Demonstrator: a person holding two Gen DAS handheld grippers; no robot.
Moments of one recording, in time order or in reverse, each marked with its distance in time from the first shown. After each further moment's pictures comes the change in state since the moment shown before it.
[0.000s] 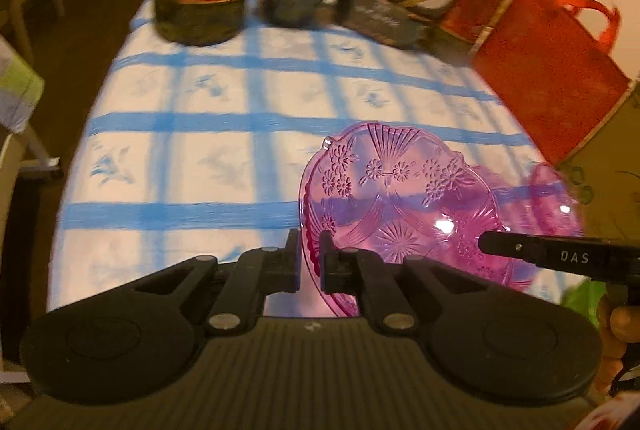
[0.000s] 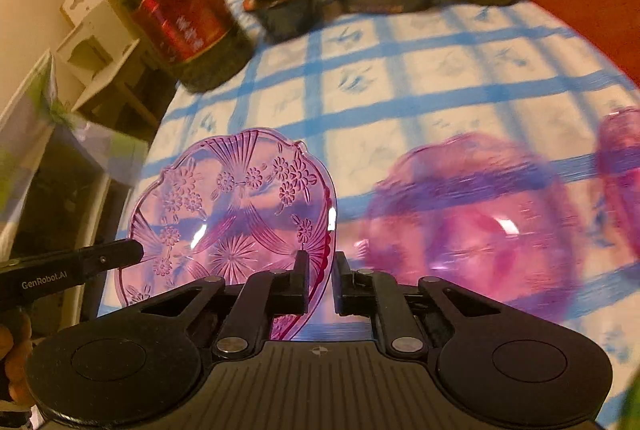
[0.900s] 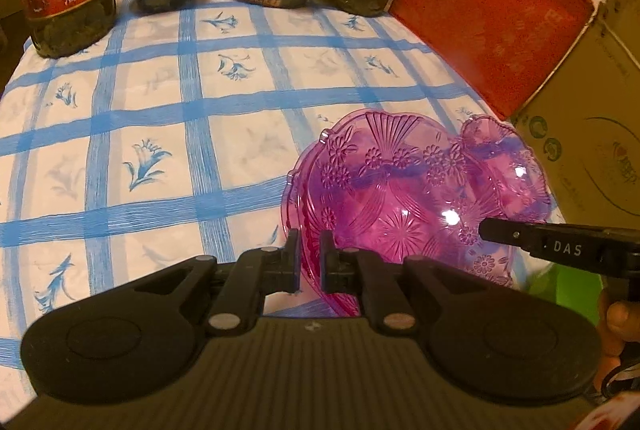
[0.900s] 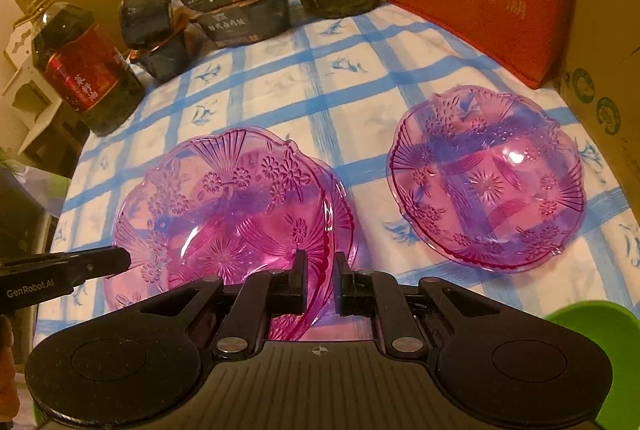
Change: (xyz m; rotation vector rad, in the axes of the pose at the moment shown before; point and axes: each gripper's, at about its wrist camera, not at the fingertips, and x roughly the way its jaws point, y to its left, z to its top) left arm 0.068 -0.140 -0.005 0.124 0.076 -0.035; right arm -0.052 -0.132 -0.004 0.098 -0.054 -0.134
